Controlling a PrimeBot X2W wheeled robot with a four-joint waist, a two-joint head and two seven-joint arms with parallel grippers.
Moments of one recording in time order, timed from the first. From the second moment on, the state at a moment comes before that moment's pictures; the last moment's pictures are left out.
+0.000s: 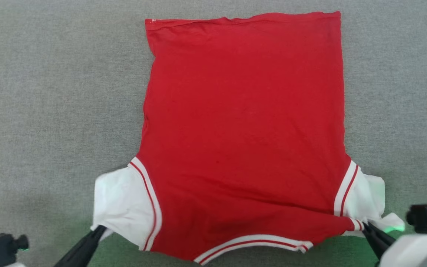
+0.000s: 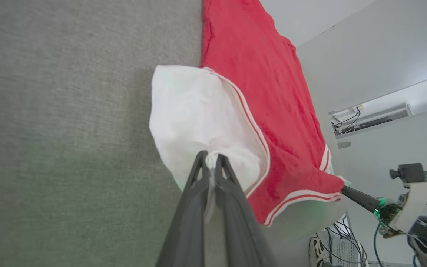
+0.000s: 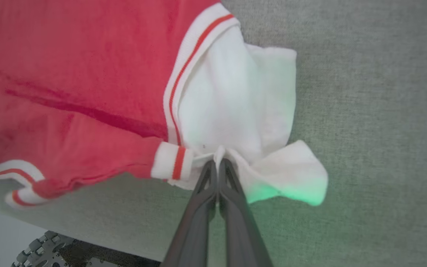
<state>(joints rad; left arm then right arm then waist) 0.11 0.94 -0.57 -0.21 -1.43 -0.13 -0.26 0.25 -0.14 -0.10 -0.41 0.39 0.13 0.74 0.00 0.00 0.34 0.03</state>
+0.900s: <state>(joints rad) -0.07 0.92 -0.71 -0.21 -1.37 -0.13 -0.26 -0.13 -0.25 -0.17 -0.47 0.35 0.13 0.88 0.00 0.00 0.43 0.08</state>
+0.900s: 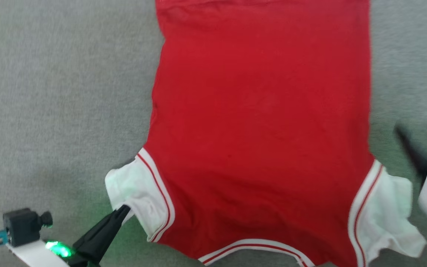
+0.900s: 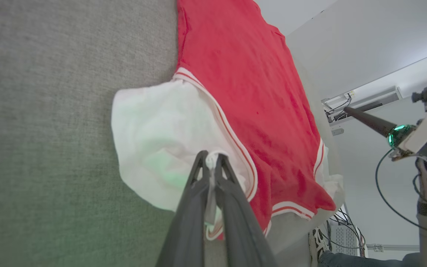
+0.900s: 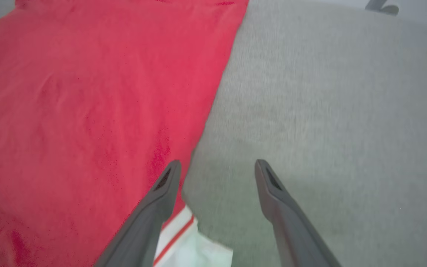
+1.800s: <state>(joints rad) -0.33 0.86 -0.82 -0.26 -1.32 -0.13 -0.26 -1.10 -0.19 -0.24 0.19 -0.14 0.13 1.20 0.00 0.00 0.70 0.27</state>
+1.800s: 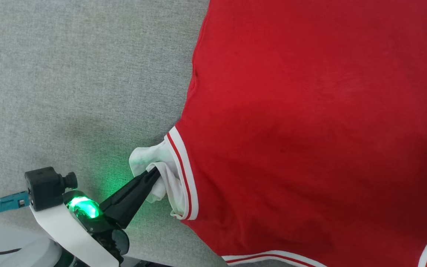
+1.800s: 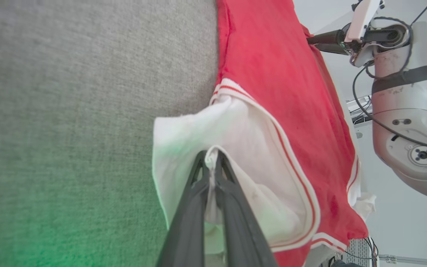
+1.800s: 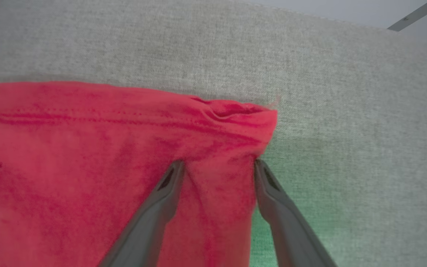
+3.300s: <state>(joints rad) -0.09 0.86 -0.62 -0.16 -1.33 -0.13 -0.26 0.20 -0.24 0.10 -0.53 0.38 0.13 1.13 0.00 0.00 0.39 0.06</state>
